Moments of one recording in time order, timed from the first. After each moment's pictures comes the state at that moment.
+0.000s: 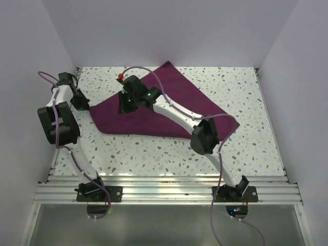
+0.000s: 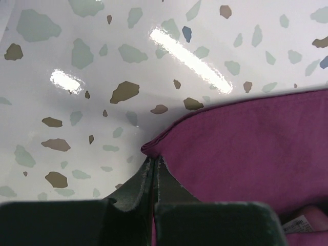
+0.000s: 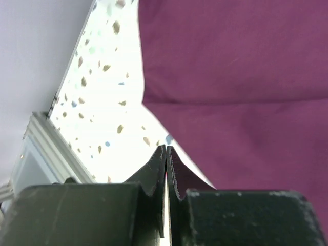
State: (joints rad) left arm 0.35 2.08 1.62 -0.72 0.10 -0.36; right arm 0.87 2.42 2.41 -0.66 -0.18 0.52
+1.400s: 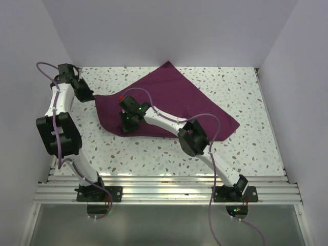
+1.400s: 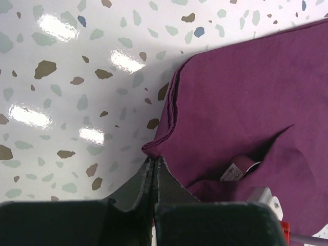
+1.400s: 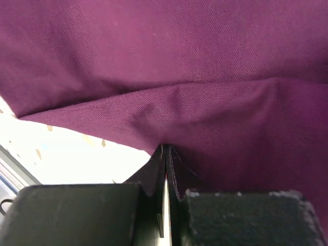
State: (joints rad) left arm 0.27 1.85 1.59 -0.73 0.23 -0.41; right arm 0.94 2.61 2.36 -0.69 -0.17 0.64
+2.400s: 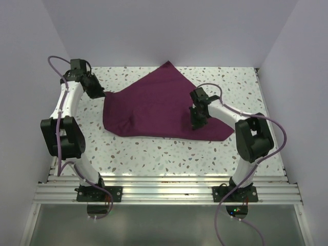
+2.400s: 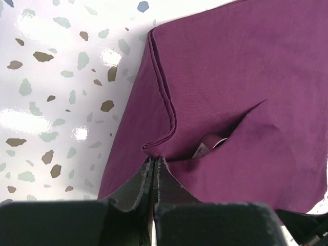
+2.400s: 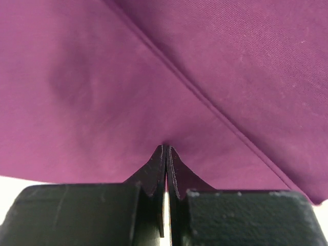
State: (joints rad) left arm 0.14 1.79 1.61 -0.77 0.21 -0.46; right arm 0.43 1.80 1.28 -0.70 0.01 0.38
